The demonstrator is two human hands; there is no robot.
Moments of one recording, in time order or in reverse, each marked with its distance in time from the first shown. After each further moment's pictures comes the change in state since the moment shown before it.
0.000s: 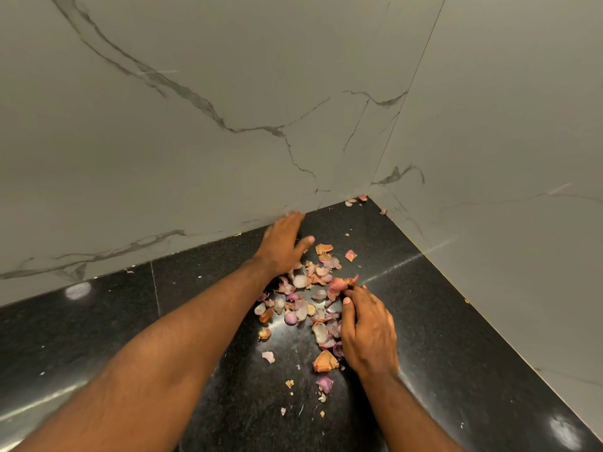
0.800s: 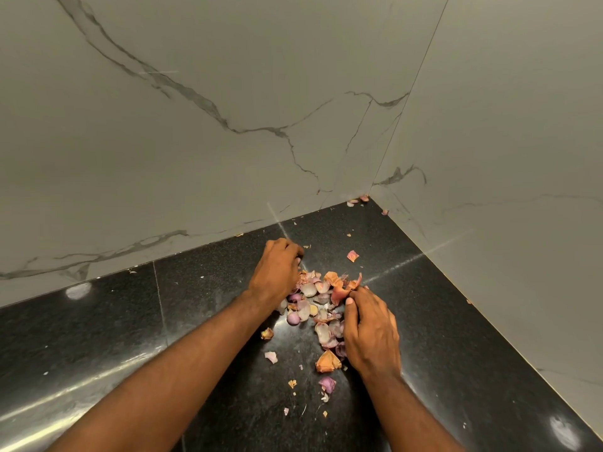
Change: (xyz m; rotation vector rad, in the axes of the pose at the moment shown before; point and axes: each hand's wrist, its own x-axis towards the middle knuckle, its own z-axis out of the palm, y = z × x) left_hand -0.052 0.007 0.010 0.015 0.174 -0.034; right_hand 0.001 -0.002 -0.001 -0.004 -0.006 -0.003
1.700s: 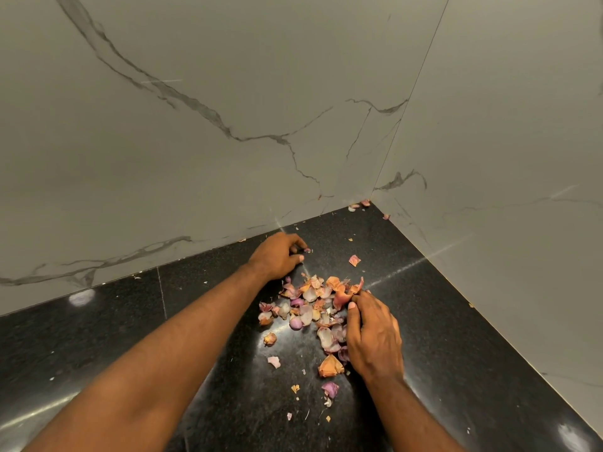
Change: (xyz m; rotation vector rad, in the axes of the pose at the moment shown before) left_hand 0.043 -0.007 -0.031 -0.048 -0.332 -0.139; right_hand -0.001 0.000 0.001 0.030 0.013 -0.019
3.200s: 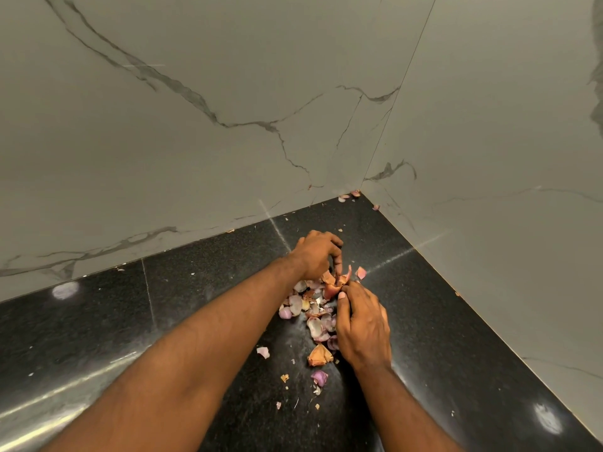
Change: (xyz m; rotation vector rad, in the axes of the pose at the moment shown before) left_hand 0.007 0.076 0.044 0.088 -0.160 0.237; right_hand 0.002 -0.003 -0.001 -0.021 -0.014 0.041
